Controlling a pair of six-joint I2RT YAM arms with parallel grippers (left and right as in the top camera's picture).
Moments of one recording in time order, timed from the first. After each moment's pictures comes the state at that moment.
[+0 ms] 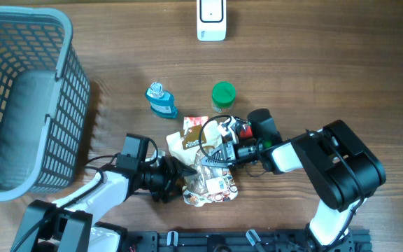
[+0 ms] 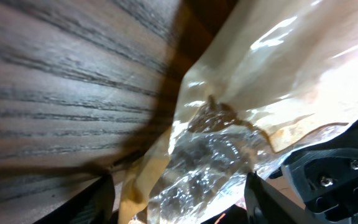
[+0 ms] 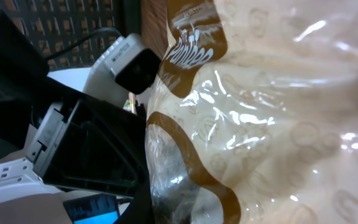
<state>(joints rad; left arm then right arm) -0.27 1.40 0.32 -0.18 0.85 -1.15 0.44 1.94 0.53 0.56 -1.16 0.73</state>
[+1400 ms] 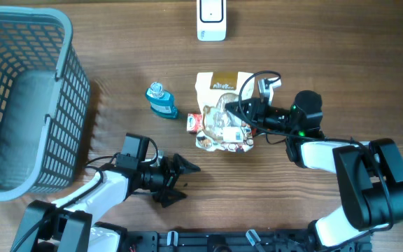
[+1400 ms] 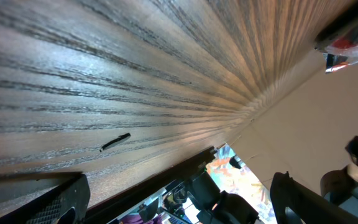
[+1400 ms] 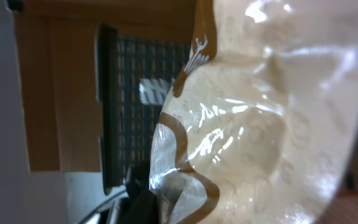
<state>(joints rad) -0.27 1.40 0.33 -0.20 0.90 -1.15 0.19 1.75 0.51 1.07 -1.05 1.35</state>
